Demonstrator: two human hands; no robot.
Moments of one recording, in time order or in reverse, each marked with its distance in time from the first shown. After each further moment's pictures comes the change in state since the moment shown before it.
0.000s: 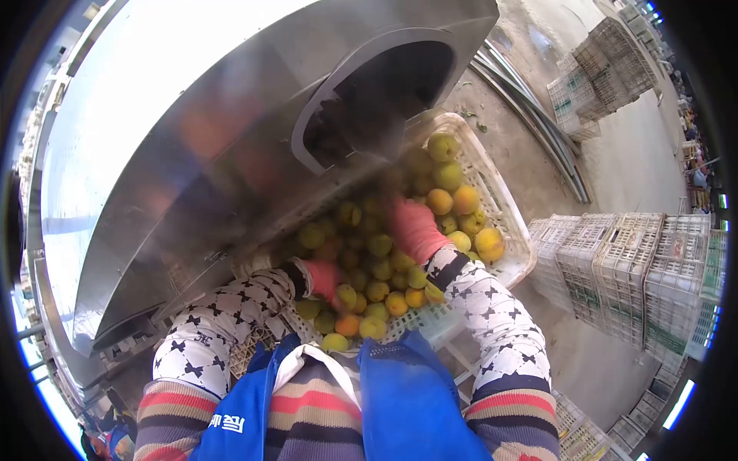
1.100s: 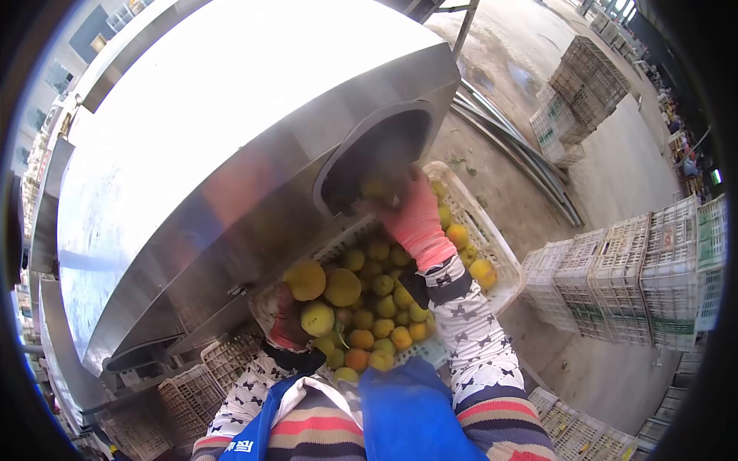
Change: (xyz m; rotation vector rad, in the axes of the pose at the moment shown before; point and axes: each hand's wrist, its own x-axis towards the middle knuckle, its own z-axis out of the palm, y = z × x) left_hand -0.105 0.068 -0.029 -1.903 0.646 0.539; right_hand 0.023 -0.046 -0.155 0.474 0.617 -0.062
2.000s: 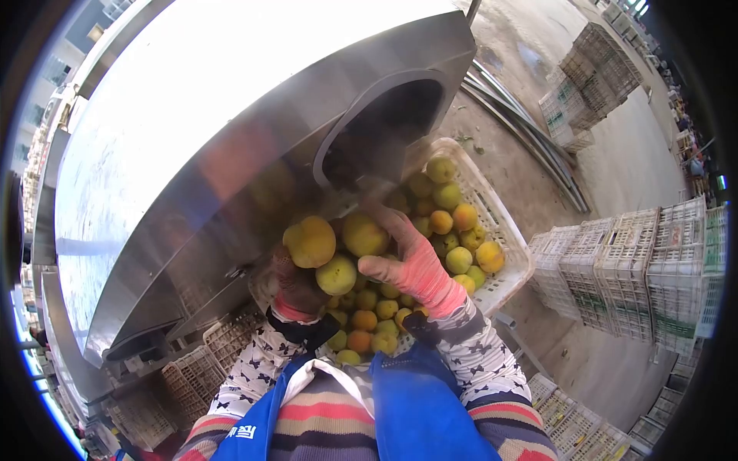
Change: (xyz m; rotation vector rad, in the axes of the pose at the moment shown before) left_hand 0.033 0.038 0.087 -0.043 -0.021 0.378; right_hand -0.079 -0.031 -0.020 0.859 -0.356 0.198
